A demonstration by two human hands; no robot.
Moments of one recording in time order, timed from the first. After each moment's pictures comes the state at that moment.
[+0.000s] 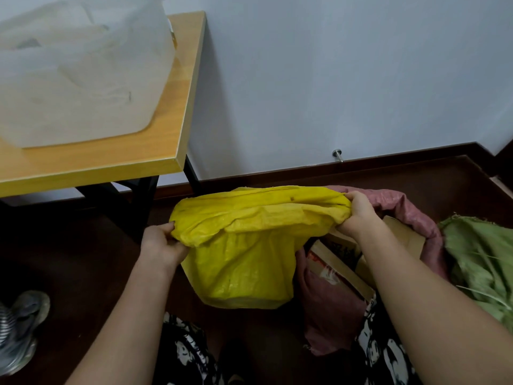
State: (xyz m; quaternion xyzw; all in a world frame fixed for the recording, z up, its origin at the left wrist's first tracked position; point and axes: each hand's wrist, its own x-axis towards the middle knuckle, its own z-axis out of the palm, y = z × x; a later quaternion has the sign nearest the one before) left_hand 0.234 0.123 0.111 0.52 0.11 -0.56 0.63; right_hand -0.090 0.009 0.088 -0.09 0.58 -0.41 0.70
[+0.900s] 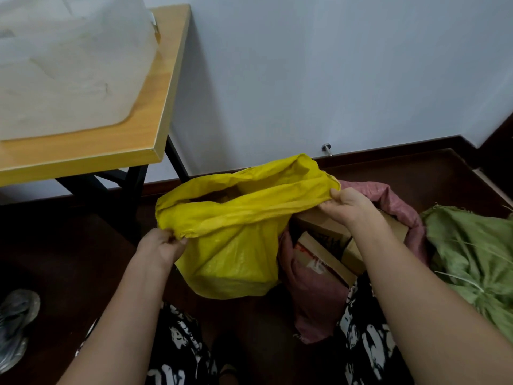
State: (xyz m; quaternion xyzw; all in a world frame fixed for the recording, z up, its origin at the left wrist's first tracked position) left_hand 0.213 0.123 0.105 0.63 0.10 -0.50 0.59; right_hand -0.095 0.013 0.099 0.04 0.47 -0.47 0.74
